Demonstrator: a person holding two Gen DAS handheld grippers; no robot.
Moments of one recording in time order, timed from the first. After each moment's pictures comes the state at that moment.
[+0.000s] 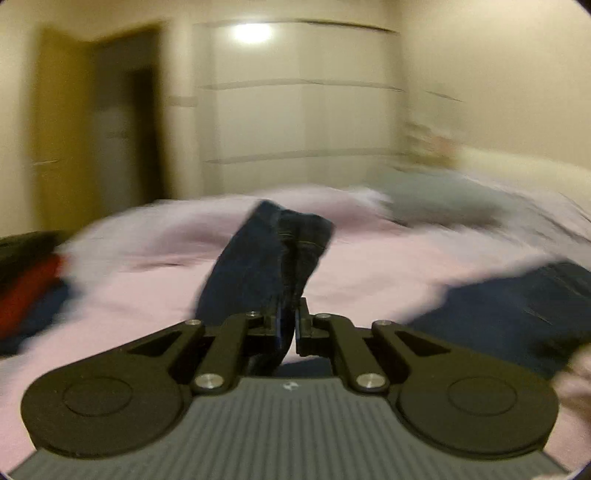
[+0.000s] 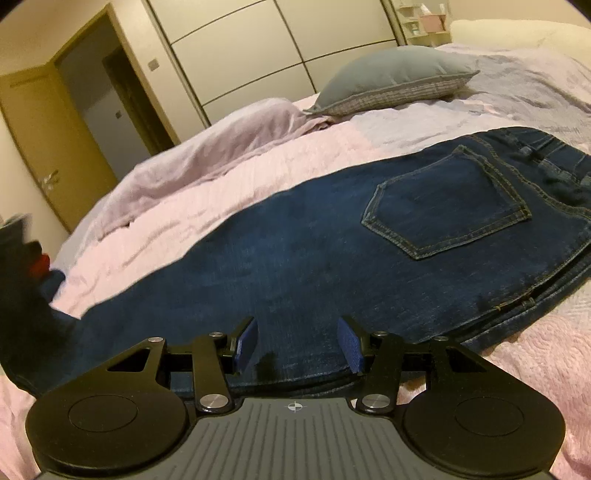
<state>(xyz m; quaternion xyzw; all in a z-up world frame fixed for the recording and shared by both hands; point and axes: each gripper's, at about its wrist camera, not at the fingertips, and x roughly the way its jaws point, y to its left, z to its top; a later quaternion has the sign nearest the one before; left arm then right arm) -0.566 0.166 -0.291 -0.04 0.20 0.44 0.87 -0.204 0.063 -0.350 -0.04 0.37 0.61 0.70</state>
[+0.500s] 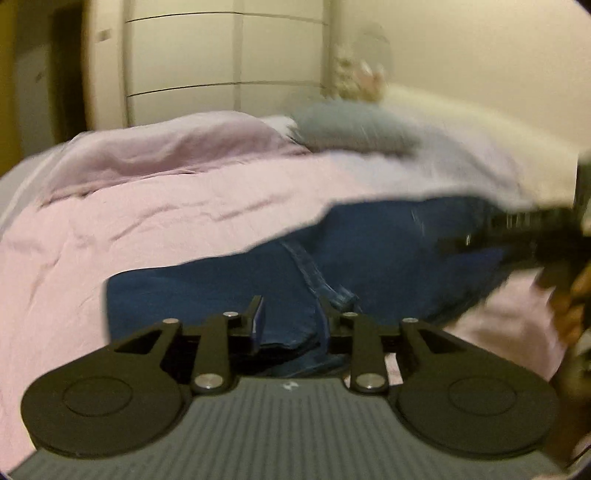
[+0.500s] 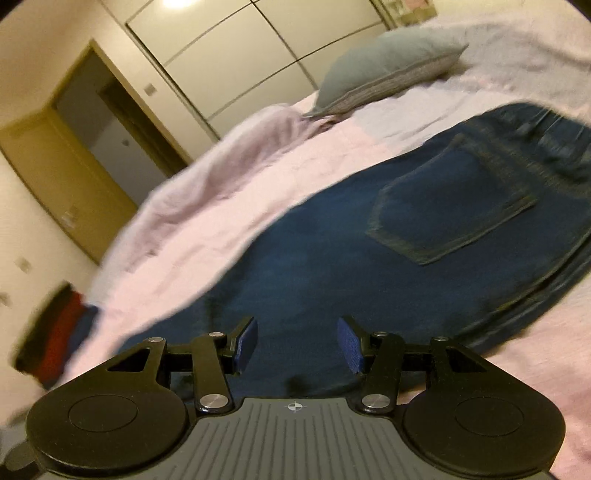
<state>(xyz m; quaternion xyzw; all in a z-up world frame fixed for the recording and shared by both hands) -0.553 0.139 -0.302 -0.14 0.24 0.36 0.89 -0.184 0.064 -0.330 0.04 0.44 0.63 0.64</state>
